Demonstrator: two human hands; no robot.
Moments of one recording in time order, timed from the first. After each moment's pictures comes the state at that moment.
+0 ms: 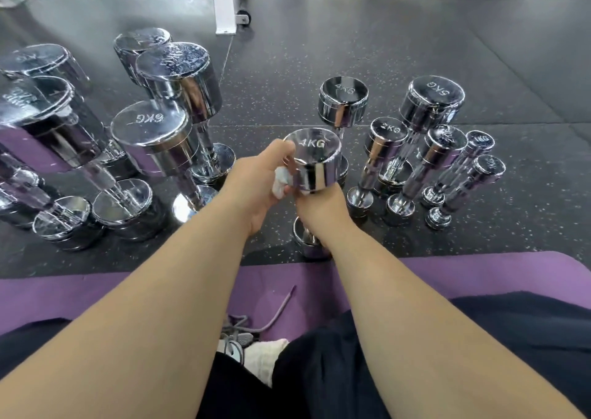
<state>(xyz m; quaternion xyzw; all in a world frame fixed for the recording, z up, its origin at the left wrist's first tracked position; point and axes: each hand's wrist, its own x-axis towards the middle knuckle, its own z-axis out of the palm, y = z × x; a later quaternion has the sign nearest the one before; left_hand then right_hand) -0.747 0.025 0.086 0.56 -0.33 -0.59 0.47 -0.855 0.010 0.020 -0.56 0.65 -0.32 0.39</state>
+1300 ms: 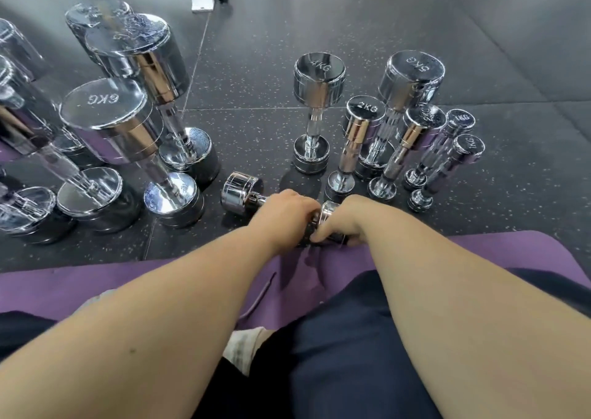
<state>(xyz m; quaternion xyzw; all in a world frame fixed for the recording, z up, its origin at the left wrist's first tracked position) -0.793 0.029 -0.005 0.50 -0.86 -0.10 0.02 -0.933 0.030 0.042 -0.56 0.71 0.08 0.41</state>
